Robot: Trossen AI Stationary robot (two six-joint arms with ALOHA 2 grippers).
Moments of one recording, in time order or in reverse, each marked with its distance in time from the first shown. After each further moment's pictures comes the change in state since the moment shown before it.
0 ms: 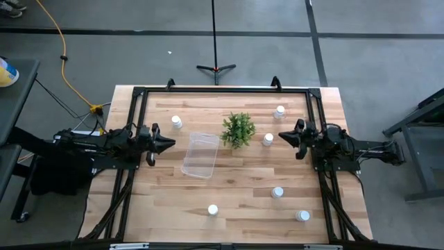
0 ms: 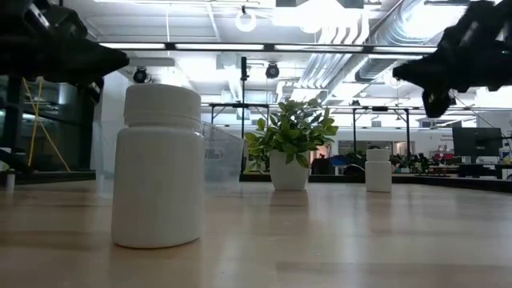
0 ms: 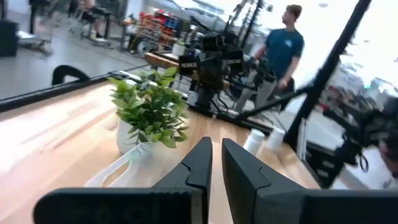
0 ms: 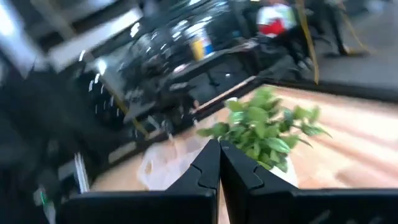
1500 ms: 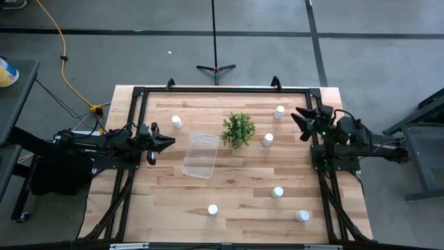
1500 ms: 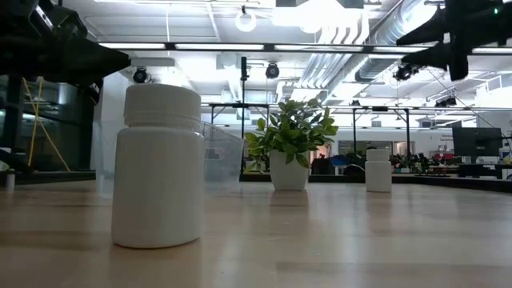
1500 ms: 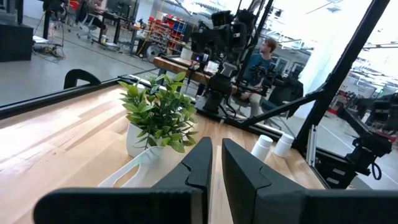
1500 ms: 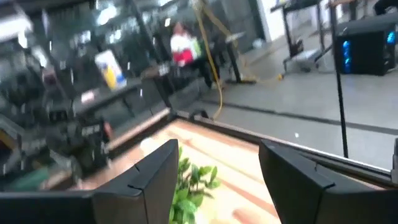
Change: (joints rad) left arm 0.000 0.000 0.000 0.002 -0.032 0.021; right arm 0.000 0.151 0.394 -0.365 0.365 -0.133
